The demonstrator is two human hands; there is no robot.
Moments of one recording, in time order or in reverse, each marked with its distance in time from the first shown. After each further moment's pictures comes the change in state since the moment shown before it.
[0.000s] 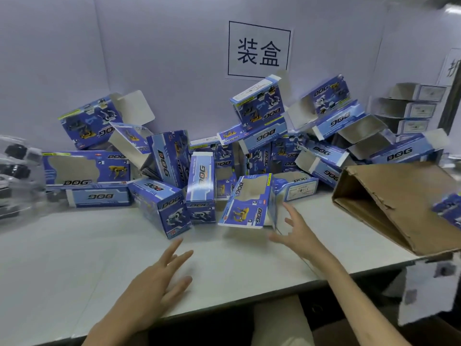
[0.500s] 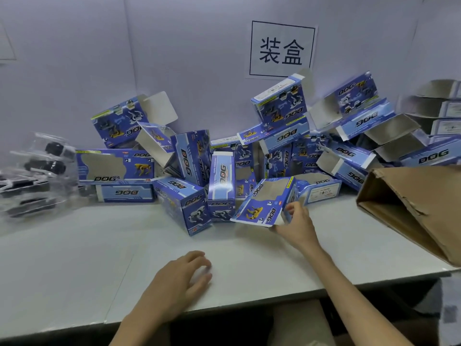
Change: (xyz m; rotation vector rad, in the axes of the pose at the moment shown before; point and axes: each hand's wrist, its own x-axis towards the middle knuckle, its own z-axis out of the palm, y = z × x) left_hand -0.001 -0.007 0.005 0.000 0.060 0.010; right_hand 0.037 -0.015 0.052 -0.220 0.237 -0.004
